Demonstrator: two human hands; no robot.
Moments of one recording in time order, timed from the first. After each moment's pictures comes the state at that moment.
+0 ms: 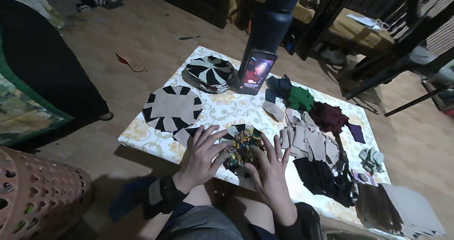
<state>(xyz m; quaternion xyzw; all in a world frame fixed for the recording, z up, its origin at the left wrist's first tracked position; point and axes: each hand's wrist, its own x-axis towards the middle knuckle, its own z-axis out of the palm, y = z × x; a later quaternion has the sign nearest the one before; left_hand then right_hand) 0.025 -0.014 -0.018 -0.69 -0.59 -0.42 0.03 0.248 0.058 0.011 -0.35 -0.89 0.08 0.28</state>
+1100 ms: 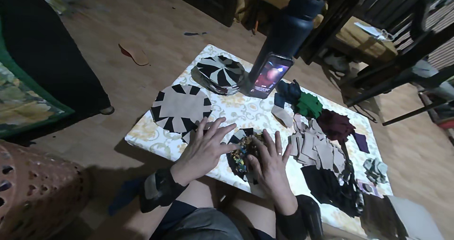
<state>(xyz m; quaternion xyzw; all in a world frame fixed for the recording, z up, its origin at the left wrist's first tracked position) -0.009 -0.005 -0.007 -0.75 -0.60 -0.28 0.03 0.218 0.078 0.005 -0.35 -0.90 0.06 0.23</state>
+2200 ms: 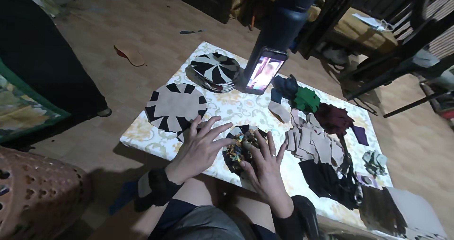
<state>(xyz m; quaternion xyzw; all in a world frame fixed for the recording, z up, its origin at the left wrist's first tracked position) -0.010 -0.006 -0.011 -0.74 -0.59 -0.32 0.02 0.225 0.063 0.003 -0.32 -0.91 0.11 0.25</state>
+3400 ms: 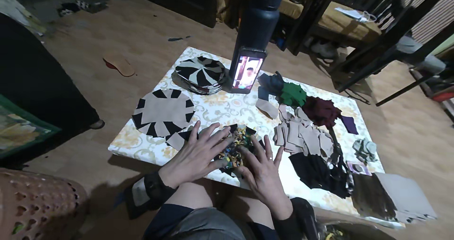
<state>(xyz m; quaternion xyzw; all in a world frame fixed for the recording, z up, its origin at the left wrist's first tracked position) 0.006 0.000 0.003 -0.80 -0.57 -0.20 -0.03 0.252 0.059 -0.004 -0.35 -0.90 0.09 0.24</state>
